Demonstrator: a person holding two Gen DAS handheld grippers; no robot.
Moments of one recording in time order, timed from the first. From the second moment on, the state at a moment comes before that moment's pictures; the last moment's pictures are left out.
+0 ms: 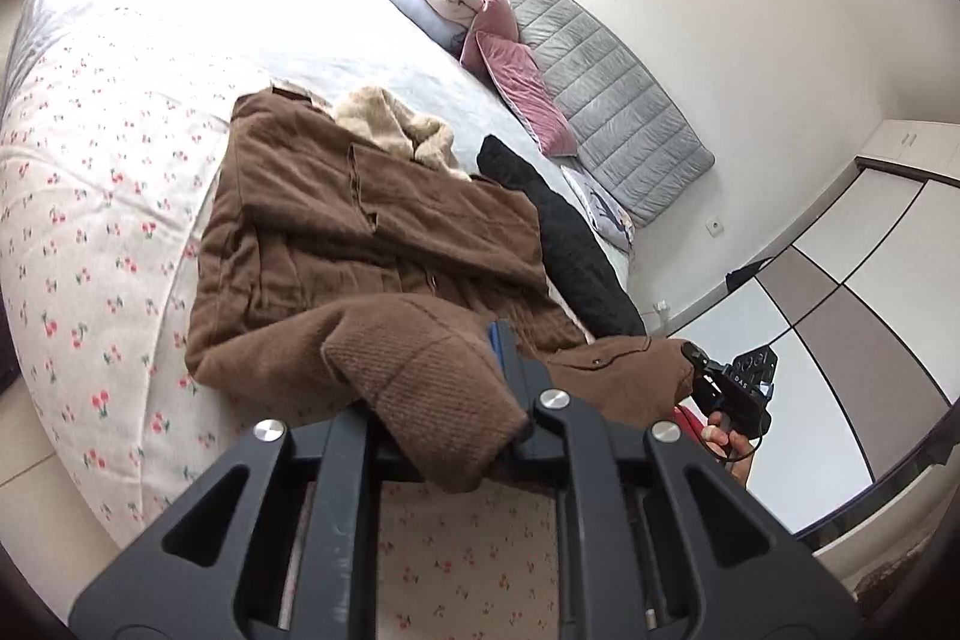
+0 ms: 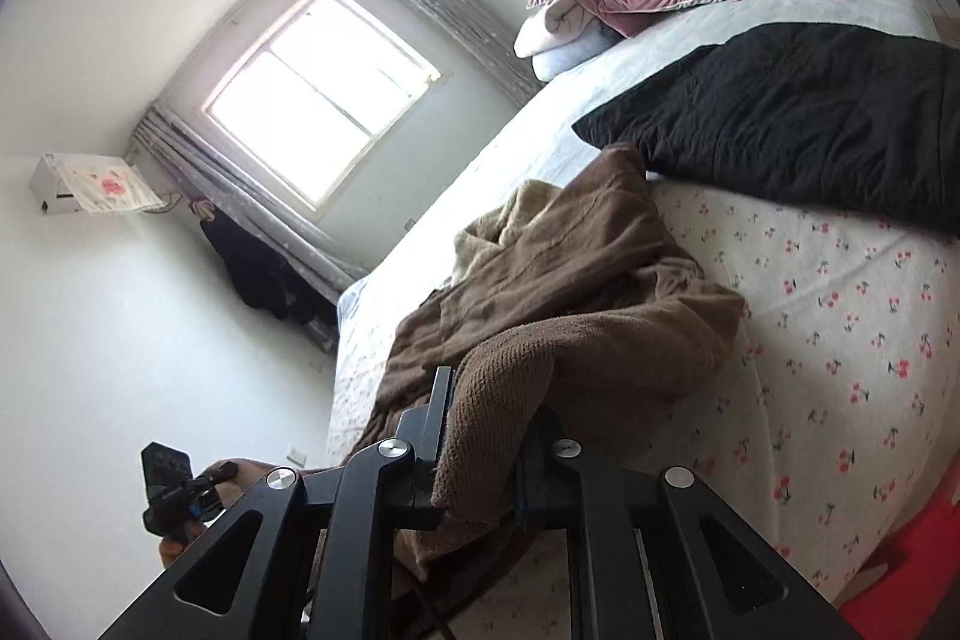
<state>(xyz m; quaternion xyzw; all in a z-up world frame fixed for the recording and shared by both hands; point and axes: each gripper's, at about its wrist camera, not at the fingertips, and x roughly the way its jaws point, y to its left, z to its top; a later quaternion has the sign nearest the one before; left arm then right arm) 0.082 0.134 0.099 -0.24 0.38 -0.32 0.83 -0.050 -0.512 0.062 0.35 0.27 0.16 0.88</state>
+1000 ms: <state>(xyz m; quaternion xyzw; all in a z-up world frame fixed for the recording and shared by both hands) 0.469 0.087 -0.034 -0.19 0.42 -0.14 0.88 0.345 -0.550 -0.030 0.35 0.36 0.02 0.87</state>
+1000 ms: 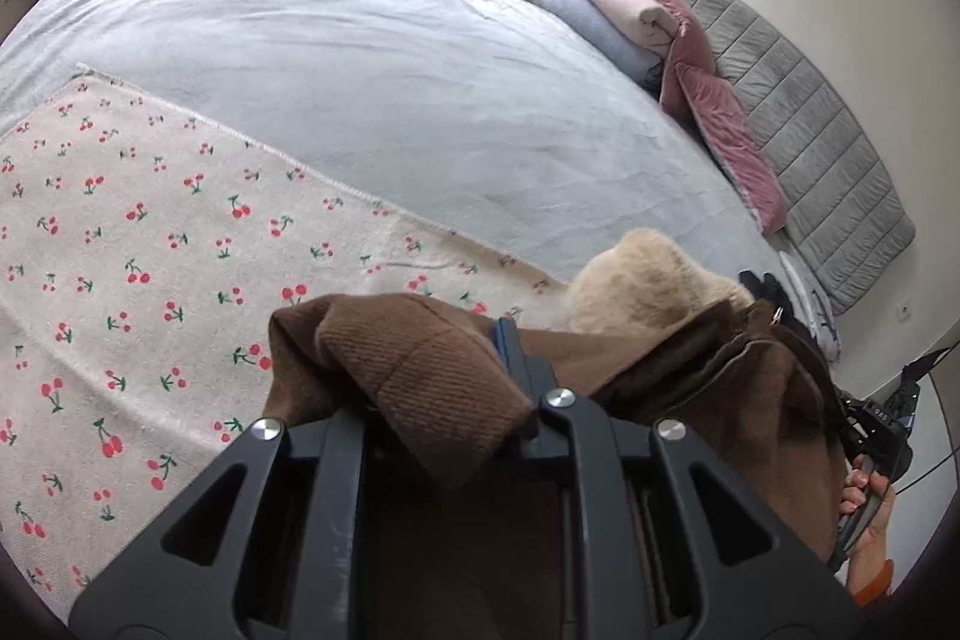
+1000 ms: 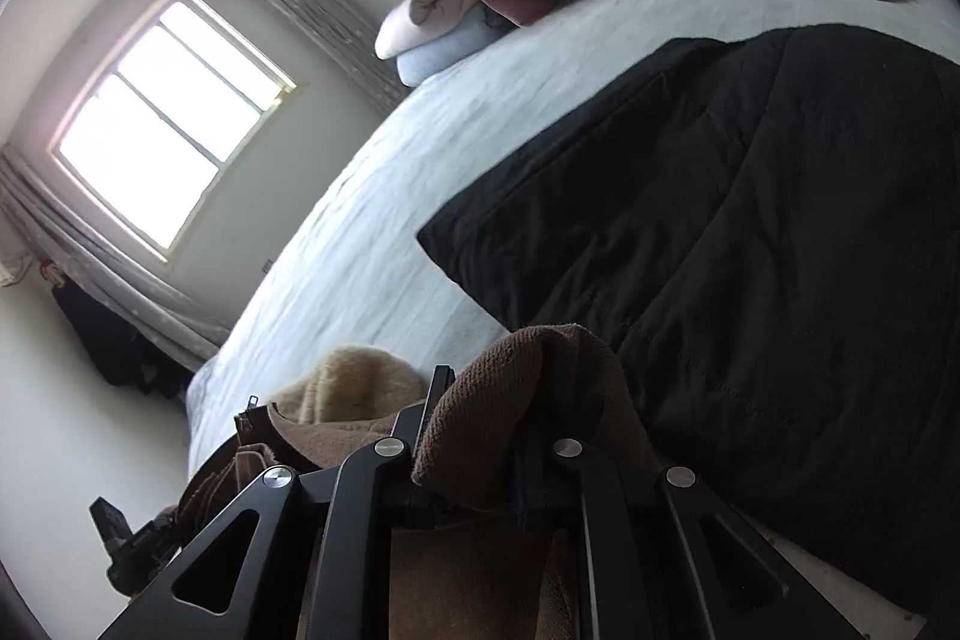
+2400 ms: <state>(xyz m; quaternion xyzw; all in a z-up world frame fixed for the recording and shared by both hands) 0.516 0.056 -0.044 0.05 0.39 0.02 0.92 0.424 -0.495 -0.050 -0.03 0.34 -0.24 0.91</state>
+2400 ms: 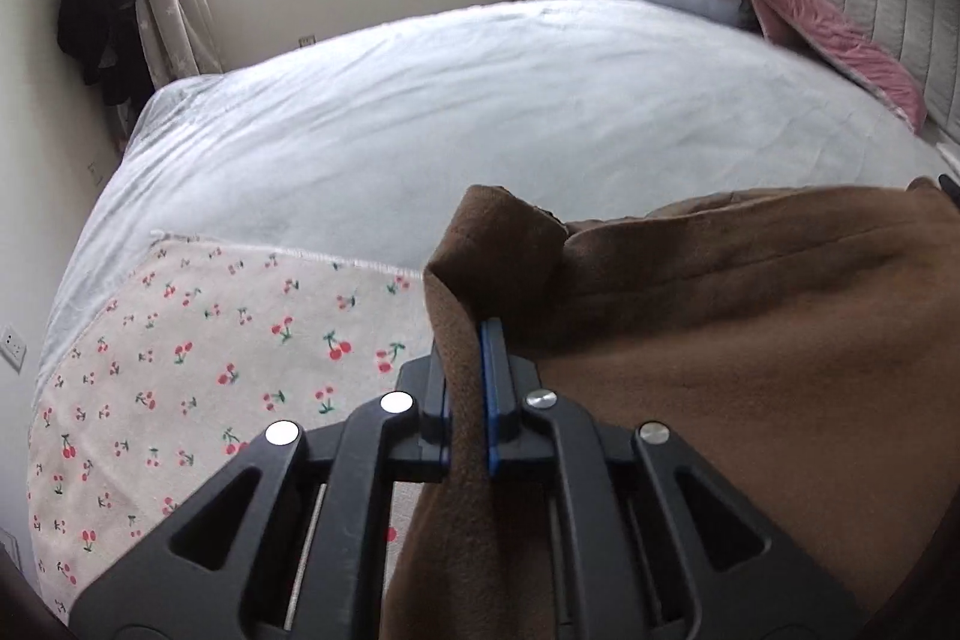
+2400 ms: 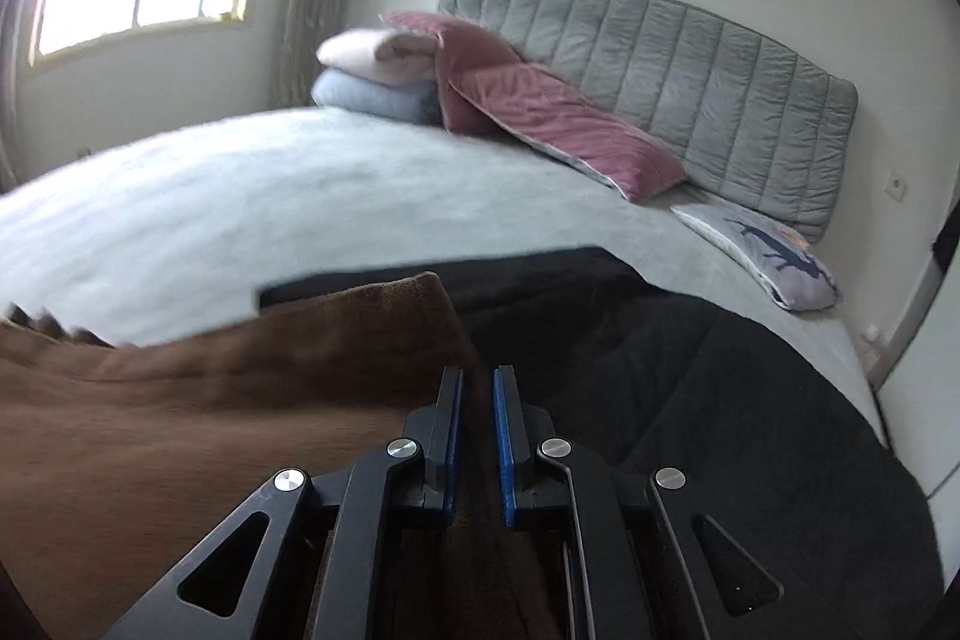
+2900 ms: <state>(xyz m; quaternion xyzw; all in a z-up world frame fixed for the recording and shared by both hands) 0.393 -0.027 0.022 0.02 0.39 -0.12 0.91 0.268 -0.405 0.011 -0.02 0.36 -0.04 0.93</state>
